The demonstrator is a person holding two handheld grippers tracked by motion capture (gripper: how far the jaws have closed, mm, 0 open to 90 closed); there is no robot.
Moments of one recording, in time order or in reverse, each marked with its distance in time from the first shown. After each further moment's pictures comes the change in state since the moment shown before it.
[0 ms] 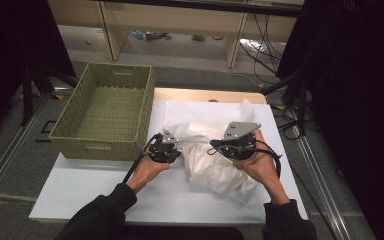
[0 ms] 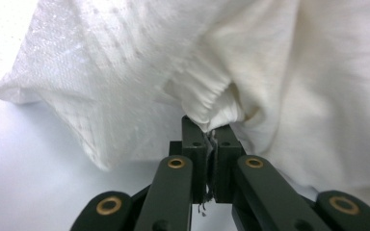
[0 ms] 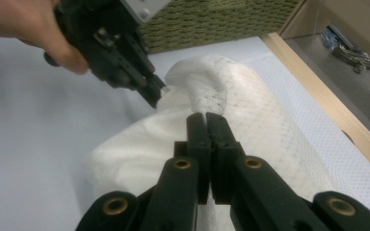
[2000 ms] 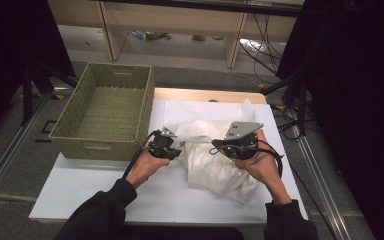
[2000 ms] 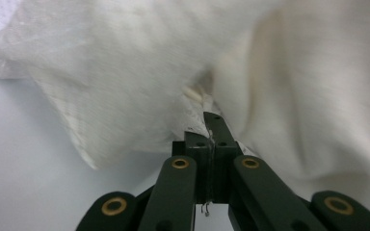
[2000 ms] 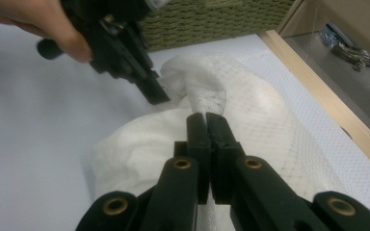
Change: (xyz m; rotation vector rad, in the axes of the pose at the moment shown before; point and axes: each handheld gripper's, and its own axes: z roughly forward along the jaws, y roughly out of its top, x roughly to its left) left arm 0.008 0.009 -0.005 0.069 -0.050 -0.084; right arm -0.003 -0.004 -0.003 0.002 -0.009 0.014
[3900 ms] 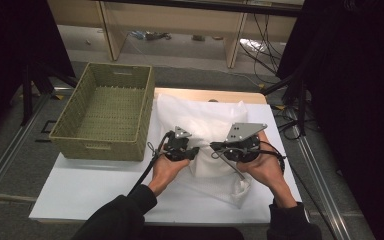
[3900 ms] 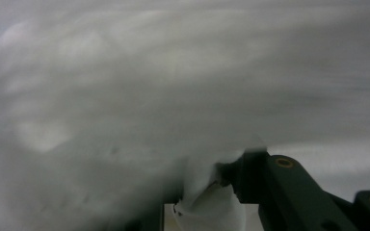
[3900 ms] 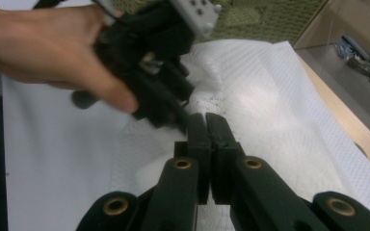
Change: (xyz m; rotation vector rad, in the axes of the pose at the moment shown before) left arm -0.034 0.024 0.025 -0.149 0.093 -0.137; right arm 0.010 0.009 -0.015 -0.027 0.054 -0.015
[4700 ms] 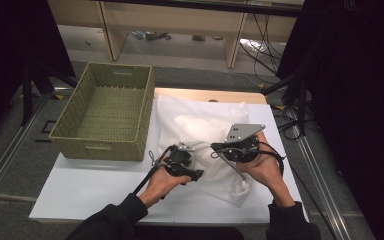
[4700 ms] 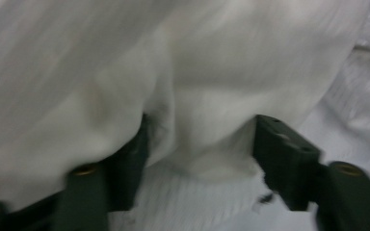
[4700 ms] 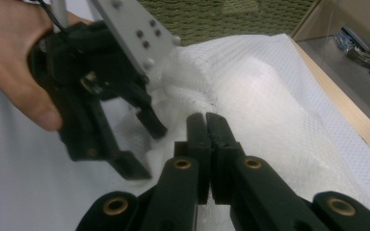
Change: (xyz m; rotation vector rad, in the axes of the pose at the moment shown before) left arm -0.030 -0.023 -0.010 0.170 -0.144 0.037; right arm -0.004 -0.006 0.007 0.010 -0.004 -0.004
